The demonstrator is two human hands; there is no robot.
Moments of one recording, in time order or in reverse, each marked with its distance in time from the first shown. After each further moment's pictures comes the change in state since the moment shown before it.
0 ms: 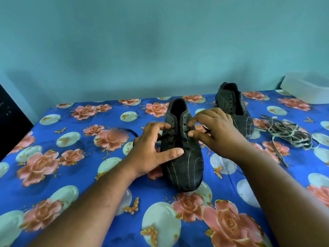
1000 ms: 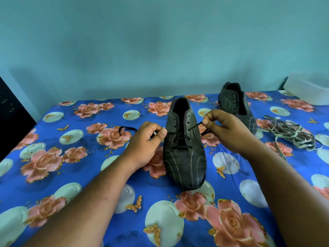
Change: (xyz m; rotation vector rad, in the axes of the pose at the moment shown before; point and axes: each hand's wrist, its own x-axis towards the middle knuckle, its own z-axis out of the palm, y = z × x) left_hand 0.009 -0.005 -0.010 -0.025 0.122 -0.071; right_hand 0.001 0.003 -0.010 0.515 -0.033 0.332
